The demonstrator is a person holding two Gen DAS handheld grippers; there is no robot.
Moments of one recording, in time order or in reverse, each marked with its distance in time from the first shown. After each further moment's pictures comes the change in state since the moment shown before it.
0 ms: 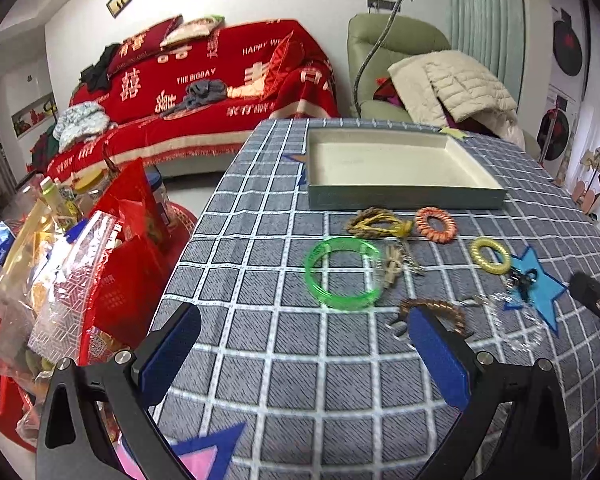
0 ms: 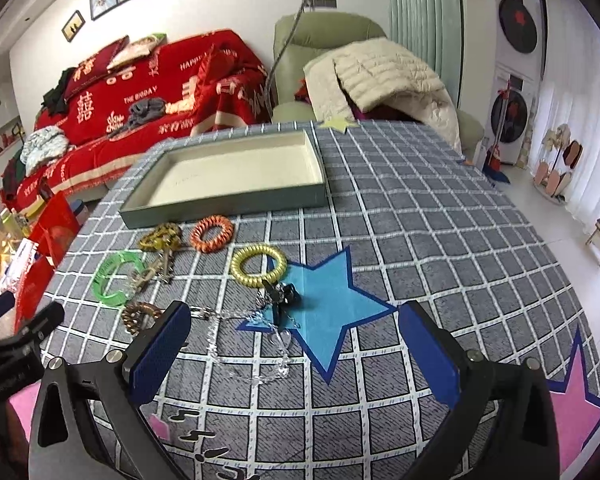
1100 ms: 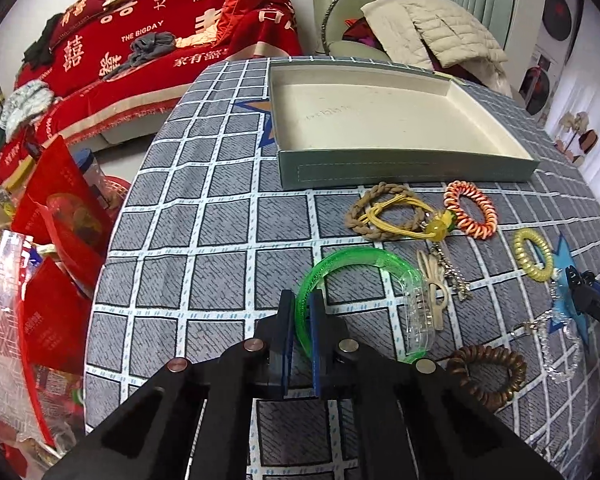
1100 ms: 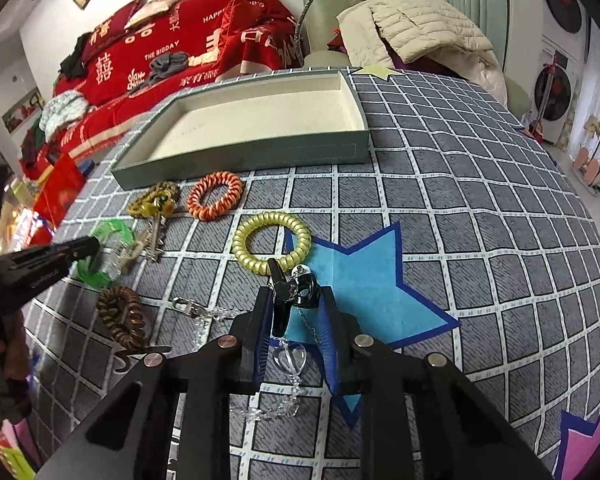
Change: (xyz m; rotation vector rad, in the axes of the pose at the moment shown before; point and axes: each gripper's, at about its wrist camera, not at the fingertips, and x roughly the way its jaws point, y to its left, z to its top) left arm 0.102 -0.001 0.037 0.065 0.215 -0.157; right arm 0.074 -0.007 0.017 -0.033 0.181 0.137
